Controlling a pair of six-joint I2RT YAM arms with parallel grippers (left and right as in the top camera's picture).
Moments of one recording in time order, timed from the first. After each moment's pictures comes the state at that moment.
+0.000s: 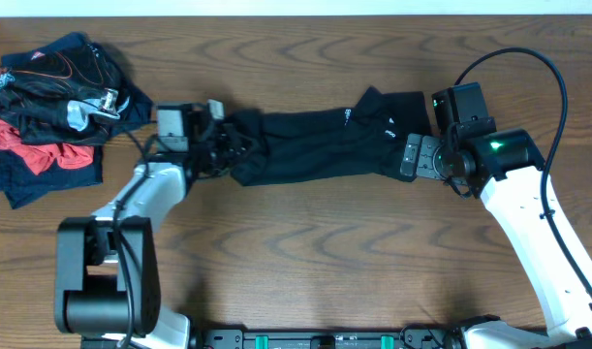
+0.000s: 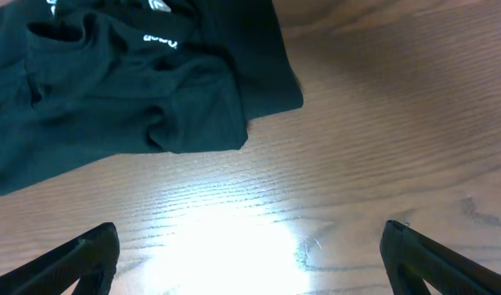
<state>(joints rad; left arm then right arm) -0.05 1.71 0.88 -0.08 0.69 -0.67 0.25 1.42 1.23 -1.03 0.15 0.44</state>
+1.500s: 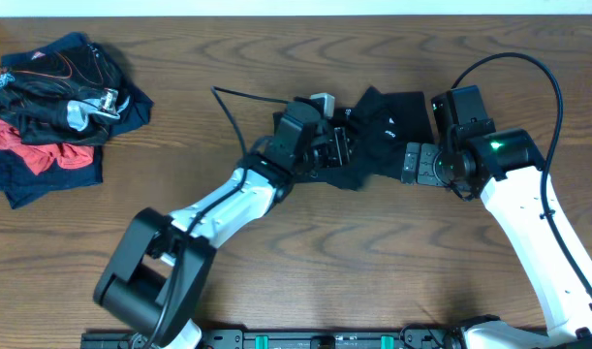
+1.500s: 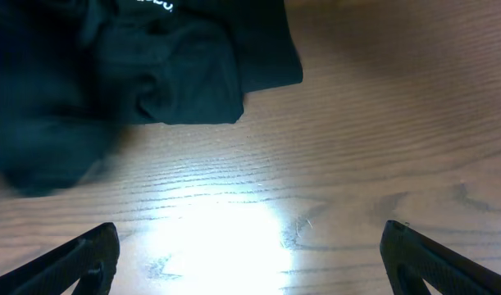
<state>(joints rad) -0.58 1.78 1.00 0.17 0.35 -0.73 0.25 1.42 1.23 -1.09 0.13 0.40</state>
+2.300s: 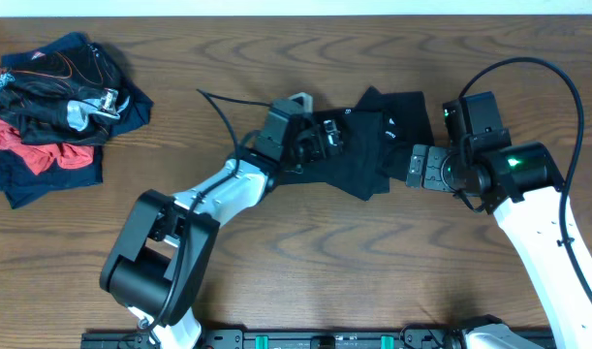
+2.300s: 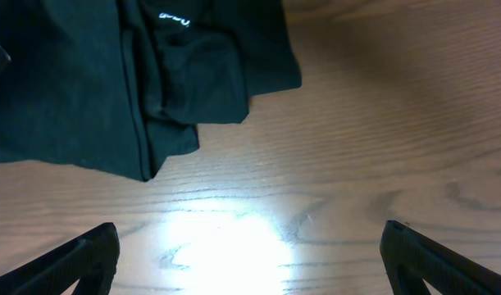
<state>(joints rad) -0.47 1.84 1.00 0.10 0.32 -0.75 0.25 1.32 1.23 -1.11 0.11 0.40</state>
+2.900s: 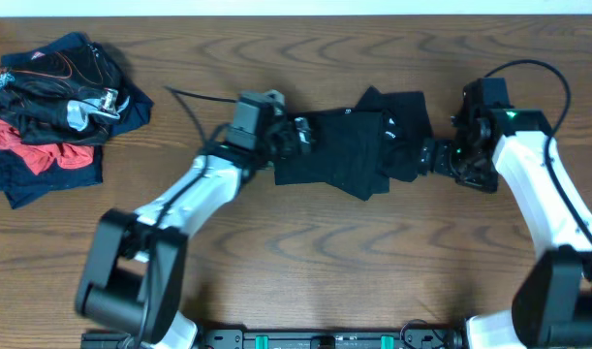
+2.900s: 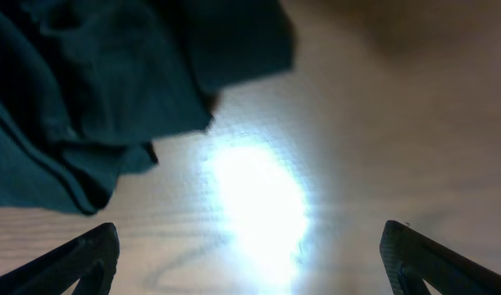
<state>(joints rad) -0.35 1.72 1.00 -0.13 0.33 -0.63 0.03 1.65 1.23 -1.03 -0.09 0.29</state>
